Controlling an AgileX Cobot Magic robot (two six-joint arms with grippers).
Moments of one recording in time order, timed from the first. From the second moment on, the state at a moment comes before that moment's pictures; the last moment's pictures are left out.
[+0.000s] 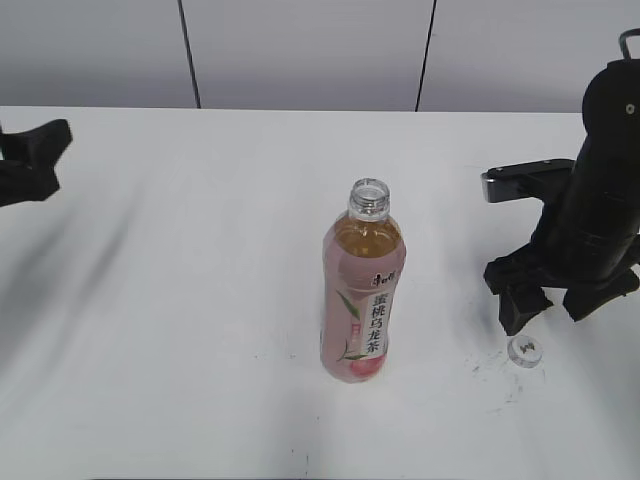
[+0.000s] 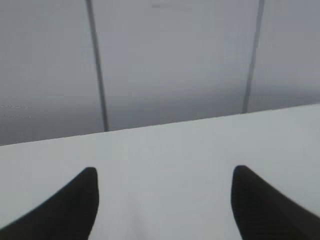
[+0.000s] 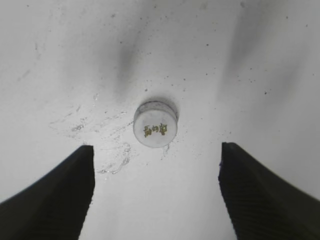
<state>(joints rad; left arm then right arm) -0.04 1.53 -0.36 0.31 -0.99 -0.19 0.30 1.79 -1.00 0.04 0.85 -0.02</state>
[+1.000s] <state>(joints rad) -0.04 0.58 -0.61 0.10 0.74 -0.21 0.30 1.19 -0.80 0.08 1.09 -0.02</state>
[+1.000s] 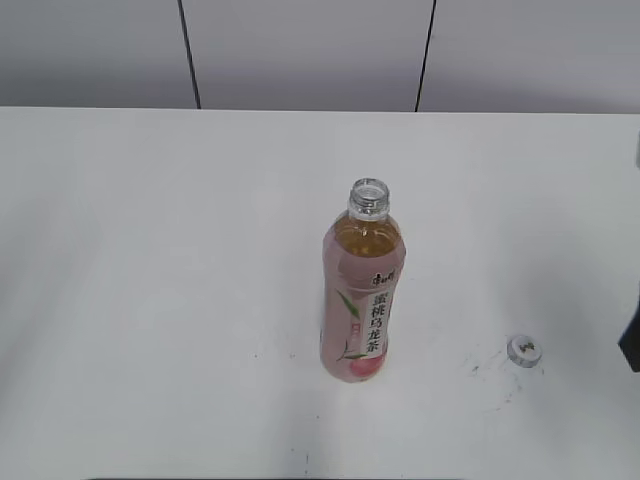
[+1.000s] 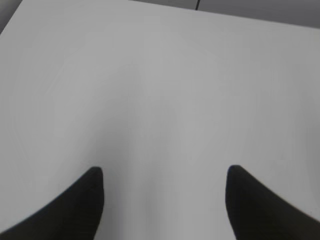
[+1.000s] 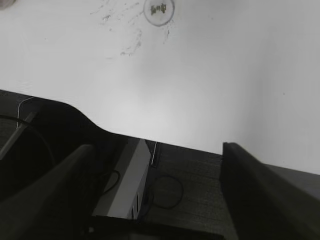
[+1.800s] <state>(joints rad) -0.05 0.14 -0.56 0.05 1.02 -0.04 0.30 0.21 -0.52 0.00 1.10 -0.03</state>
